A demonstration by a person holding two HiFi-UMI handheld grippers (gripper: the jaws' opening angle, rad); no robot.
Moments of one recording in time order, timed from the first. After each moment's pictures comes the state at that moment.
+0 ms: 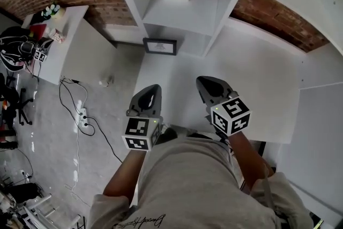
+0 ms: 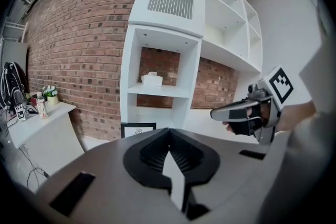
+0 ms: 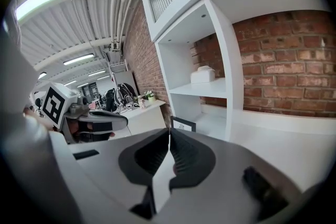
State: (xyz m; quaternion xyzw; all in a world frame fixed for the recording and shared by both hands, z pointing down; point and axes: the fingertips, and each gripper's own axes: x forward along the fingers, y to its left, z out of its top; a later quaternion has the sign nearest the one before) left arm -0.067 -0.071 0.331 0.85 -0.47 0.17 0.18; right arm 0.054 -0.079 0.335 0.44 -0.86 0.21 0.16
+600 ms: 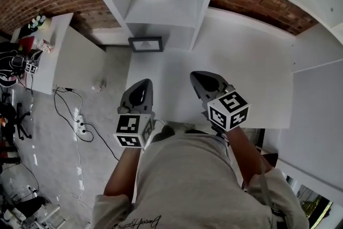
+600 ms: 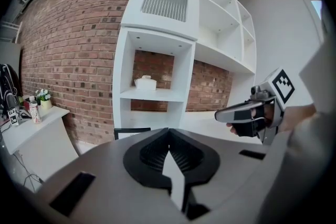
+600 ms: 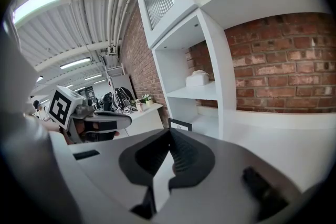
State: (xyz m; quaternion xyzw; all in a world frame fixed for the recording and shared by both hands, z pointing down) left arm -0.054 -0.075 0.318 0.87 -0.44 0.16 0.16; right arm 0.071 -0.066 0.322 0.45 -0.85 0.21 0.14
